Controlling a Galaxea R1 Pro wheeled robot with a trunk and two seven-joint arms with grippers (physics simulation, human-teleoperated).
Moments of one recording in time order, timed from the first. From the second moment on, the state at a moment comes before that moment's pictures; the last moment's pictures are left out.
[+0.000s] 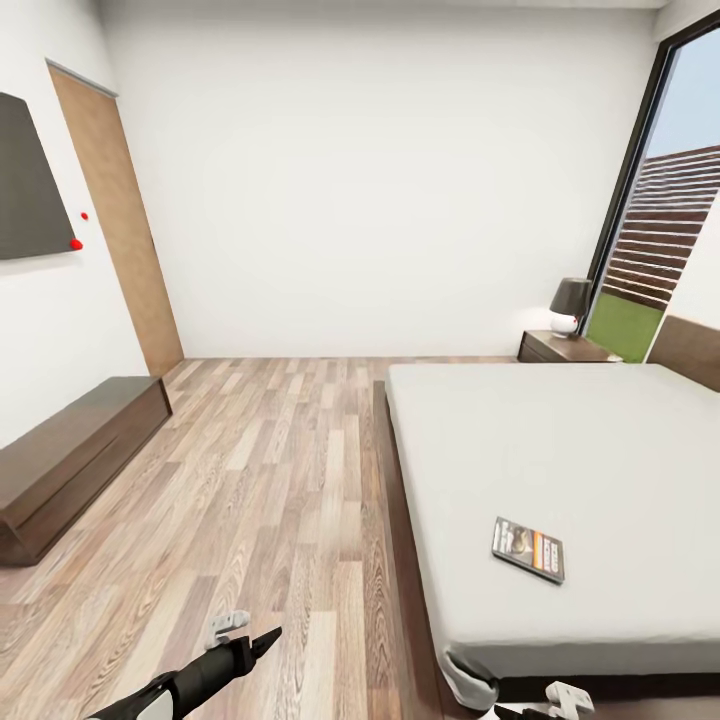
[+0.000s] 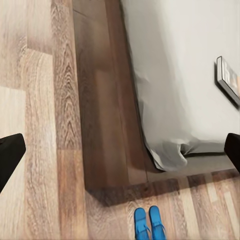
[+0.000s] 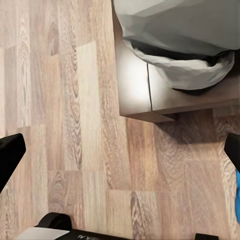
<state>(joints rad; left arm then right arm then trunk) -0.57 0.12 -0.19 -0.02 0.58 -0.12 -0.76 -0.45 -0.23 -0.39 -0.03 0.08 -0.02 0.64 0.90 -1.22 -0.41</state>
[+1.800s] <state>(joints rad) -0.57 0.12 -0.19 -0.02 0.58 -0.12 -0.76 -0.45 -0.23 -0.39 -0.03 0.08 -0.02 0.64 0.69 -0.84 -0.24</state>
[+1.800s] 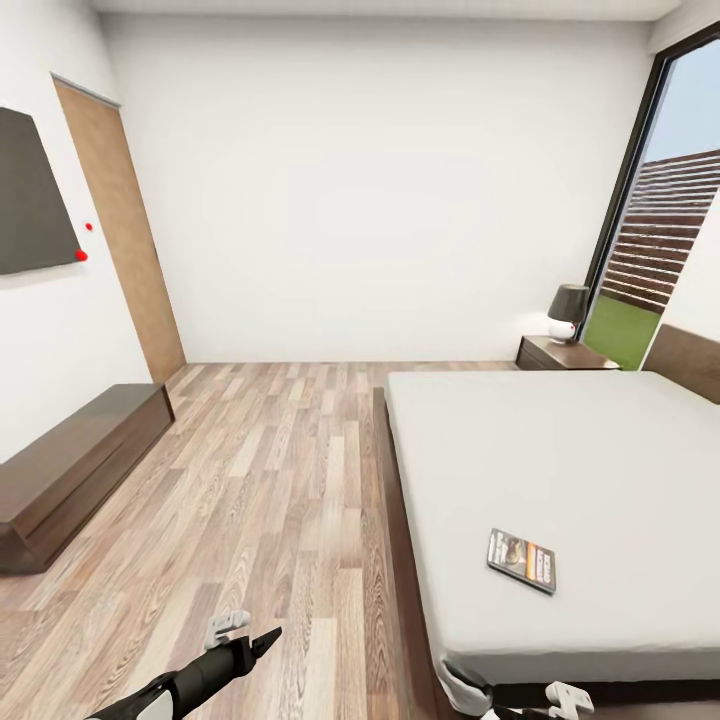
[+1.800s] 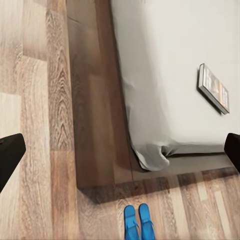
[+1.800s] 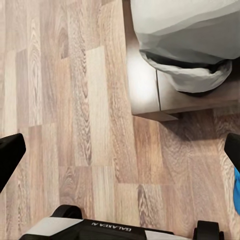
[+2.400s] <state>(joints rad) -0.57 0.12 -0.19 -0.02 0.58 -0.12 -0.76 -0.45 -0.23 -0.39 -0.03 0.08 -0.02 0.64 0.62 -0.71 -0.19</state>
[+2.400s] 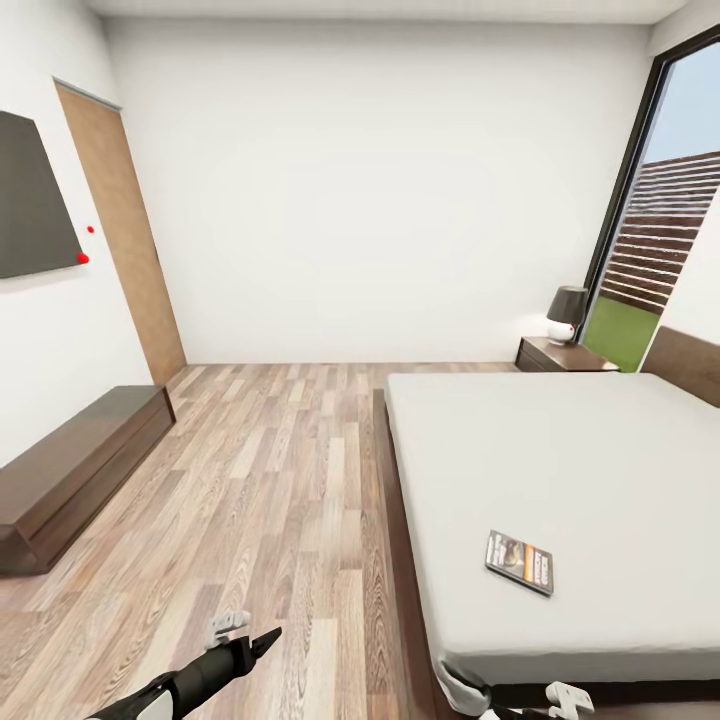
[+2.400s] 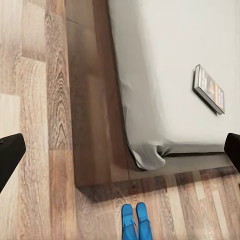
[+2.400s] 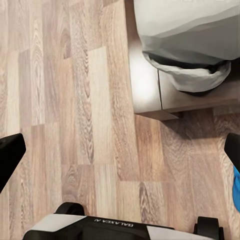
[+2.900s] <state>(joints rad) -0.57 0.12 -0.19 -0.02 0.58 -0.12 -0.76 -0.45 -0.23 -0.39 -0.03 0.08 -0.02 0.64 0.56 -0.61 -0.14</state>
